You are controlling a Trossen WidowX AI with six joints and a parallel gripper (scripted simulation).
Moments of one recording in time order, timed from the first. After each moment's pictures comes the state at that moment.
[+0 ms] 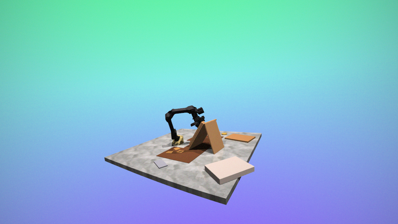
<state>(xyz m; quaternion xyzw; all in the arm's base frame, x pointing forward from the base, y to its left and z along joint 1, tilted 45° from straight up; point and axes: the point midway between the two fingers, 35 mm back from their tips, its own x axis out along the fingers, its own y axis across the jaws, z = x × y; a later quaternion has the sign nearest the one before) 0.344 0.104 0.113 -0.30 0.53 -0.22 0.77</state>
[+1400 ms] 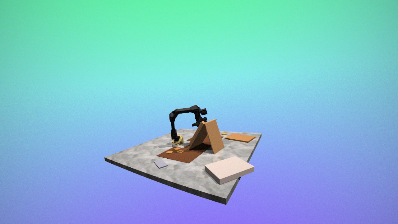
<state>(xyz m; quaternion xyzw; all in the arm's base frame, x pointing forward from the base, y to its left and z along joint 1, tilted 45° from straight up) 0.357 0.098 0.109 -0.28 0.57 -0.26 0.73</state>
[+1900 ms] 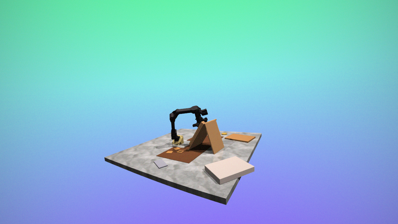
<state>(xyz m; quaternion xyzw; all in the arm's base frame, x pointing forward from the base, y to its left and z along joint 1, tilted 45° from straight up) 0.363 0.095 0.106 -0.28 0.57 -0.26 0.73</state>
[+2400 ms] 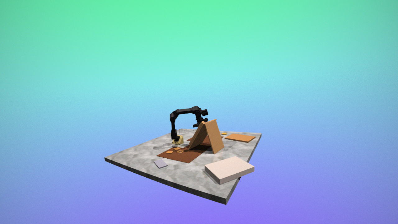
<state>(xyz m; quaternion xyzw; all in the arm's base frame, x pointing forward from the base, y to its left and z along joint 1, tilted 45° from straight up) 0.368 0.091 0.104 -0.28 0.57 -0.26 0.73</state>
